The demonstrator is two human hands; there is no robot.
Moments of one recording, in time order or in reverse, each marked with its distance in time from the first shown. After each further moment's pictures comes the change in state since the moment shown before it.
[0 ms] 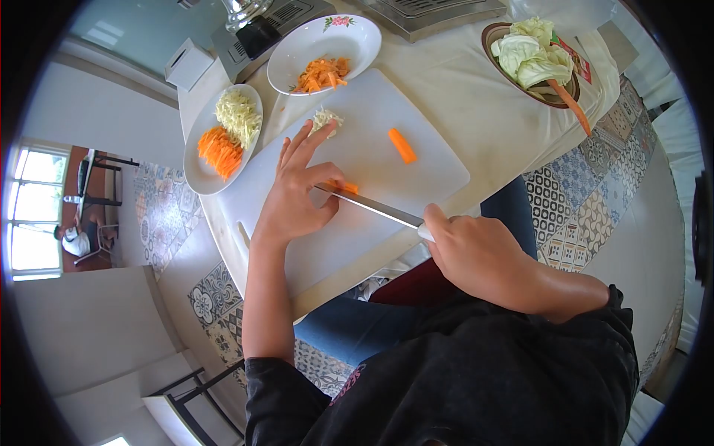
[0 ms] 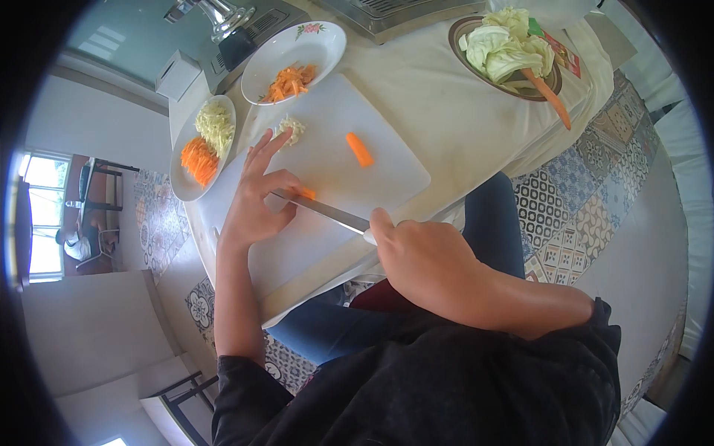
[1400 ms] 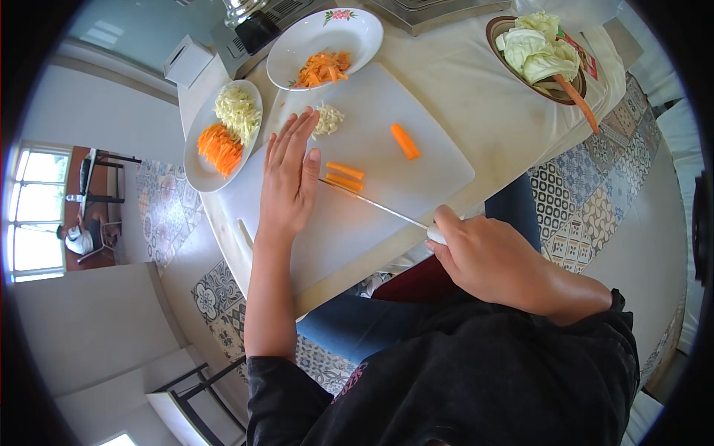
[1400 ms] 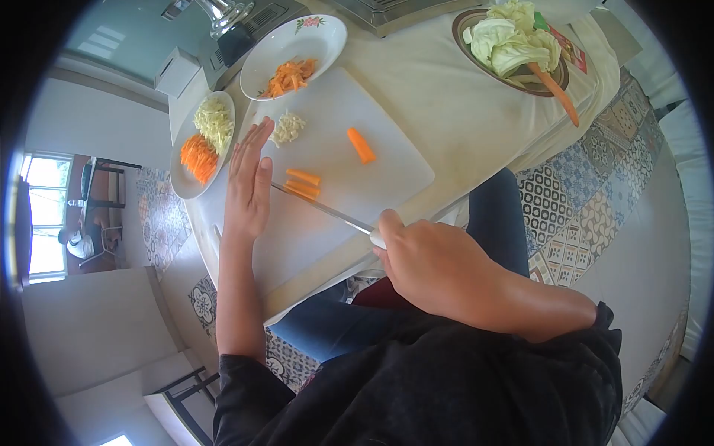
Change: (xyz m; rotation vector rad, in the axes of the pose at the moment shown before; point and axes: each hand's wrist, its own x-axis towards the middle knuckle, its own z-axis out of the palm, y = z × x) left_hand 0.002 -0.005 0.008 0.081 0.250 -0.095; right_hand -0.003 -0.003 -0.017 0.184 -0.091 0.071
